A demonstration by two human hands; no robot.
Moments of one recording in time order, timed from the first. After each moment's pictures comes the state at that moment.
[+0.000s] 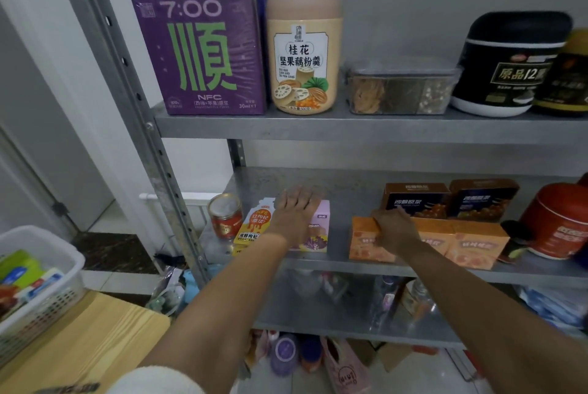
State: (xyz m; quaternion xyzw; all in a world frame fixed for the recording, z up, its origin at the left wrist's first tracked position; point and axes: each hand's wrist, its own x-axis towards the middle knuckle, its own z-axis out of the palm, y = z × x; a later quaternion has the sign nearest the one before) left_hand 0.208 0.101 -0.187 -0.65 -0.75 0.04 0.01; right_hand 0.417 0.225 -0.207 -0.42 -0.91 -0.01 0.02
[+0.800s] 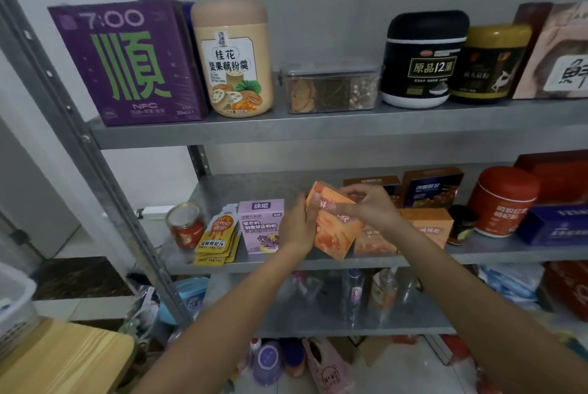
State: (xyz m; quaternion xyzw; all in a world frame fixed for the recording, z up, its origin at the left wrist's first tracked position) left_hand 0.333 0.115 -0.173 -0.47 -0.73 -0.47 -0.17; right_hand 0.467 0.186 -0.128 -0.38 -0.74 0.47 0.30
